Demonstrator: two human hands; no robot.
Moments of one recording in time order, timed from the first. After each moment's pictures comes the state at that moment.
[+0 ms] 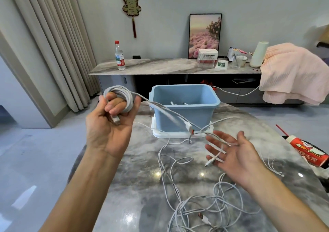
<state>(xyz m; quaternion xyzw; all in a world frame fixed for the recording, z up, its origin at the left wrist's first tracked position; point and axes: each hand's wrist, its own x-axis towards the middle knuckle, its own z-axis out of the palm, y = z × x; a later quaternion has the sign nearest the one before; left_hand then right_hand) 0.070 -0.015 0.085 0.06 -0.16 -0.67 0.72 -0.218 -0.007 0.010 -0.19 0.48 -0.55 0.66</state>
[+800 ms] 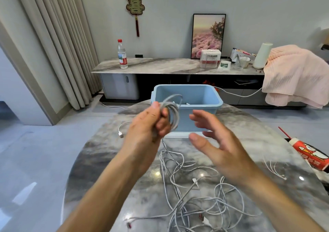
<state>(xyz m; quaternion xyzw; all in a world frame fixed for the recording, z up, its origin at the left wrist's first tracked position) 0.005 0.007 0.078 0.27 -0.38 -0.63 0.62 -0.175 0.024 0.054 -0.71 0.46 -0.43 0.32</state>
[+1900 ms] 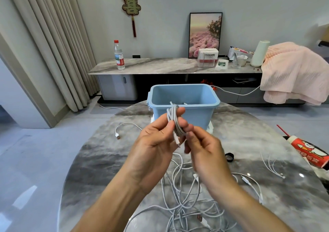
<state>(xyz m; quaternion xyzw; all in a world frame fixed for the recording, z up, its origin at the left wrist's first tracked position) -0.012 0.022 0.062 0.18 -0.39 -0.70 0.56 -0.143 0.025 0.034 -0.57 0.47 -0.55 0.39</state>
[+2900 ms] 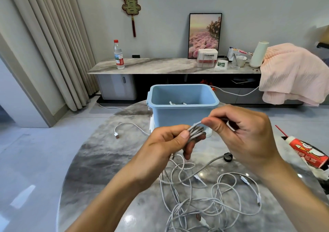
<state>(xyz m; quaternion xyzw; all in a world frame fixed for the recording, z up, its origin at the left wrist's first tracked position) -0.008 0.025 0.063 0.27 -0.62 -0.58 0.45 -0.206 0.011 0.083 -0.77 0.36 -0.52 -0.03</state>
